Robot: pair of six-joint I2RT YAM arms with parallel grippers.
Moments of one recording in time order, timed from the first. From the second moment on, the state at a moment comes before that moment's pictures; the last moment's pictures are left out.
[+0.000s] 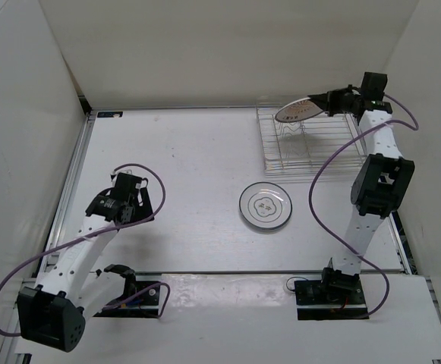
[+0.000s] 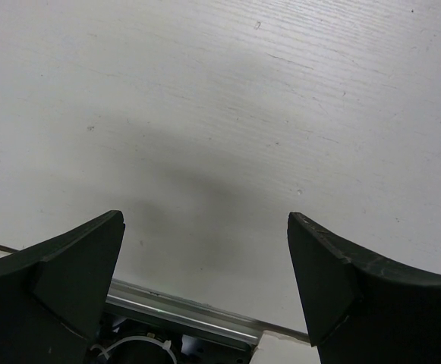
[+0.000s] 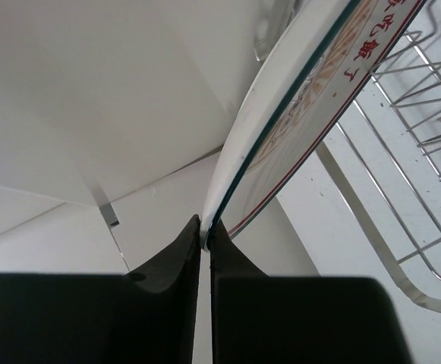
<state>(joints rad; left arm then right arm) -0.26 0.96 0.75 -0.89 -0.34 -0.44 -0.17 2.08 1.92 -0.43 -0.73 1.37</state>
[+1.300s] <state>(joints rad) -0.45 0.74 0.61 -0.96 -0.36 -0.44 0.77 2.24 2.31 -1.37 -0.37 1.03</state>
